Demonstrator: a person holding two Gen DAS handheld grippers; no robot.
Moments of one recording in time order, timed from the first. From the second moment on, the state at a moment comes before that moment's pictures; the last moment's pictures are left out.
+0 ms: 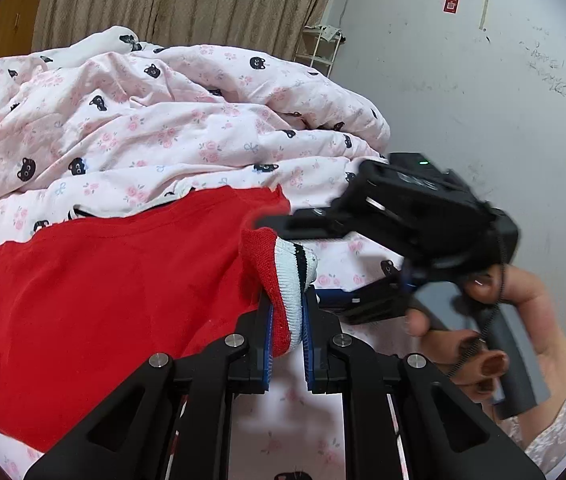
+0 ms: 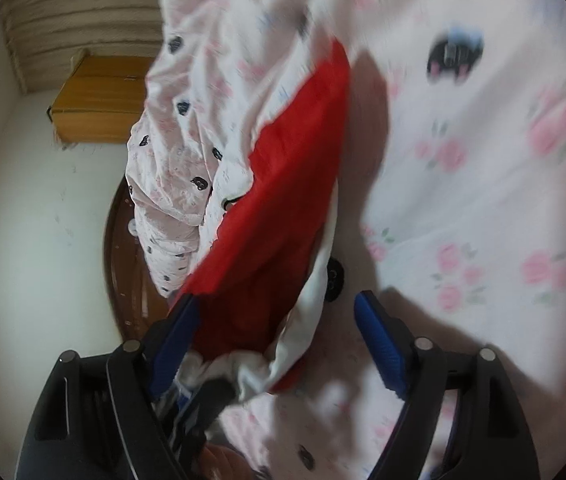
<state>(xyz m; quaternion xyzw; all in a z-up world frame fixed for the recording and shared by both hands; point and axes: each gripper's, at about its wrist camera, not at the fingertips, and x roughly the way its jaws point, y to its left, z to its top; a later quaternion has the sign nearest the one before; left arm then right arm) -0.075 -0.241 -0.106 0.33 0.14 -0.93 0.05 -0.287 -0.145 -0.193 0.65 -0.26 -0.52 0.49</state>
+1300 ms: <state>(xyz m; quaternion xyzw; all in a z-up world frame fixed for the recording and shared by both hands) 0.041 -0.334 -0.112 0.22 0.34 -0.91 0.09 -0.224 -0.317 -0.101 0.57 -0.01 -0.67 0.48</state>
